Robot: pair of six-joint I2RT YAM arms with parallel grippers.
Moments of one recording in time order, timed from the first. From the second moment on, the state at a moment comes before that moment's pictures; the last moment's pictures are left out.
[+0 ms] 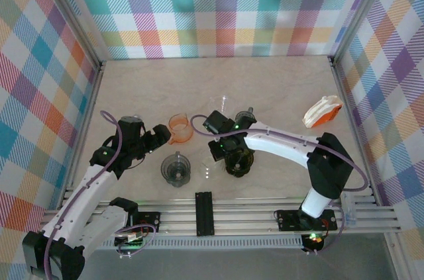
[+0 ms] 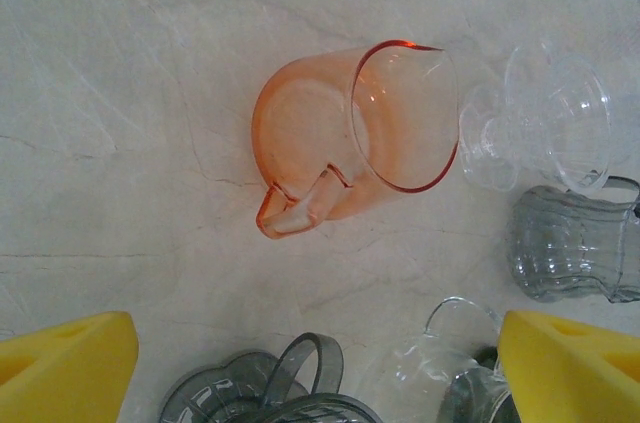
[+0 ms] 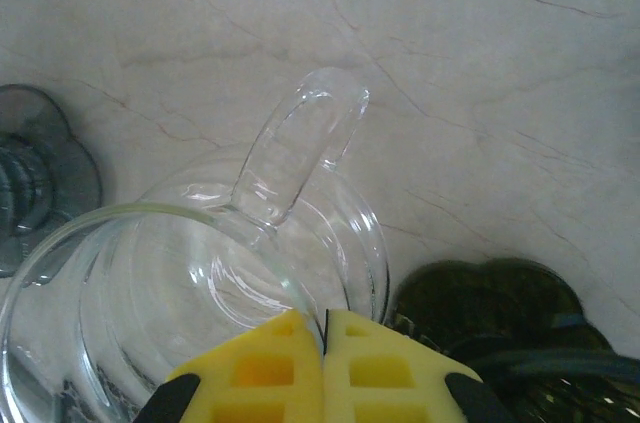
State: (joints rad) left arm -0.30 0.85 0.70 -0.64 0.06 -0.81; right arm 0.94 1.67 1.24 -0.80 0.02 0.45
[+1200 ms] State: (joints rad) left arm -0.30 0.84 0.70 -0.66 0.05 -0.81; right arm 0.92 1.57 1.11 -0.66 0.05 0.41
